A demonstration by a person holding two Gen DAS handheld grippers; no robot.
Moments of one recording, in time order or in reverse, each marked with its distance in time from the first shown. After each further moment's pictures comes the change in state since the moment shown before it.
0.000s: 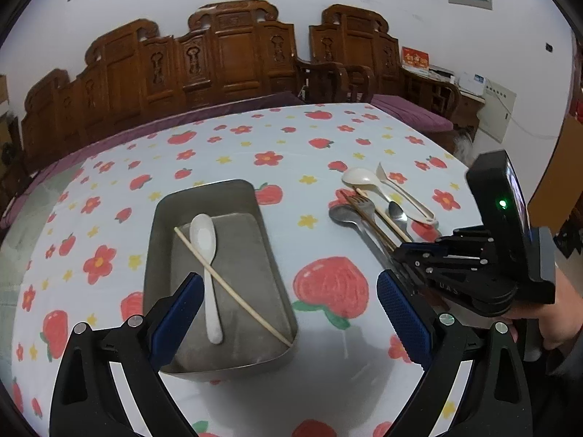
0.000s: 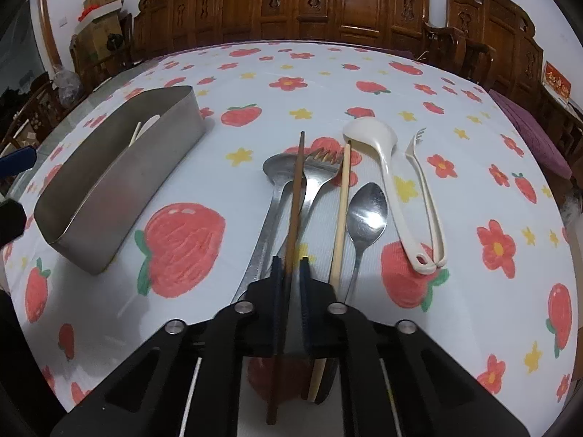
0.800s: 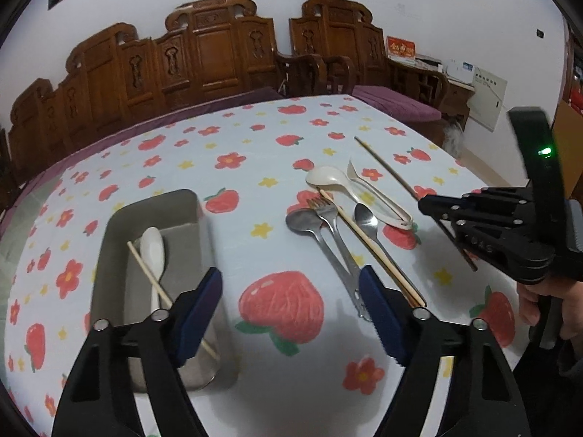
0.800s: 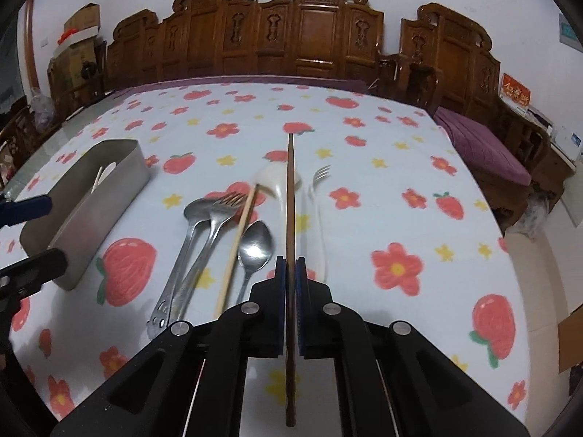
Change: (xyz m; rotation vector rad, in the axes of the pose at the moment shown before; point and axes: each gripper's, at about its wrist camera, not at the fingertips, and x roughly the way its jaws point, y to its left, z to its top) left arm 0.034 -0.050 0.017 0.036 0.036 -0.033; right arm -0.049 -0.069 0.000 0.067 -0.147 -0.092
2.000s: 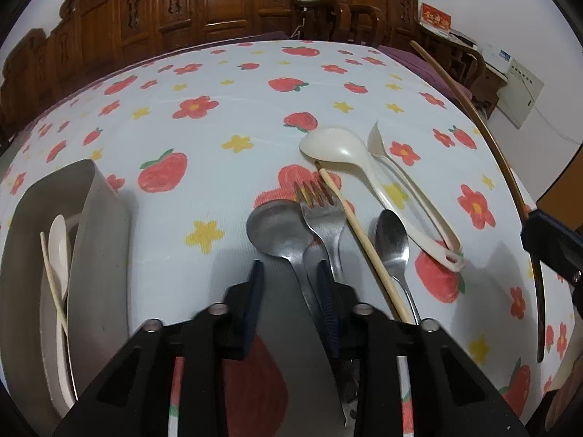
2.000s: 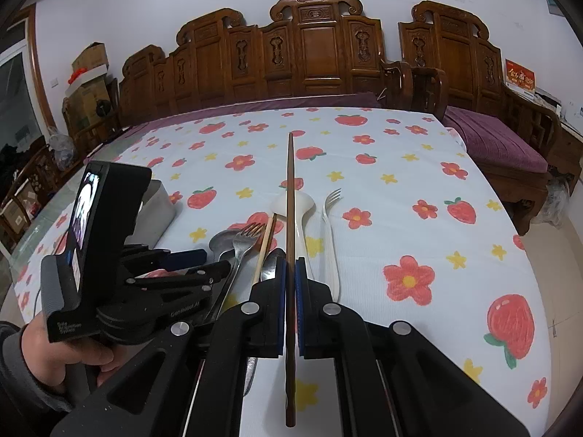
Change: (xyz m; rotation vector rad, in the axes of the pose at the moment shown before) left arm 0.123 -0.012 0.028 -0.137 0.201 -0.009; right arm -0.017 -0.009 0.006 0.089 -0.072 0.115
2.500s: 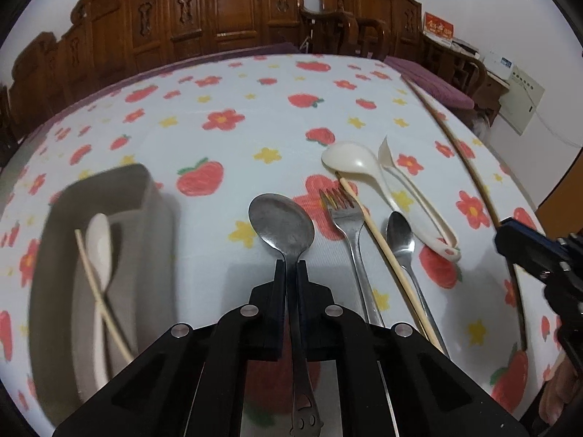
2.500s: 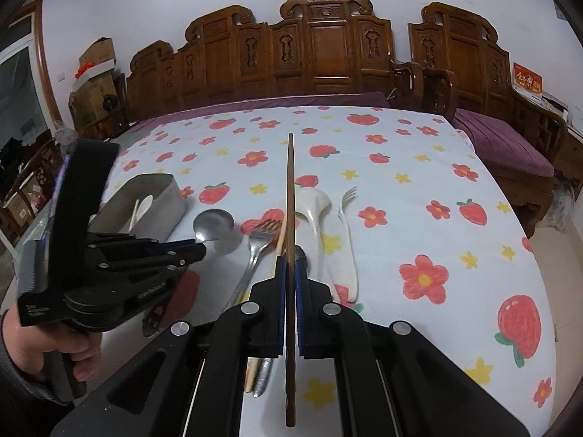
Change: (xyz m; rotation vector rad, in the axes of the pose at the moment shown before) left arm -0.038 0.016 -0.006 0.005 -0.046 0.033; right arm -0.001 0.018 -0.003 -0.029 0.002 0.028
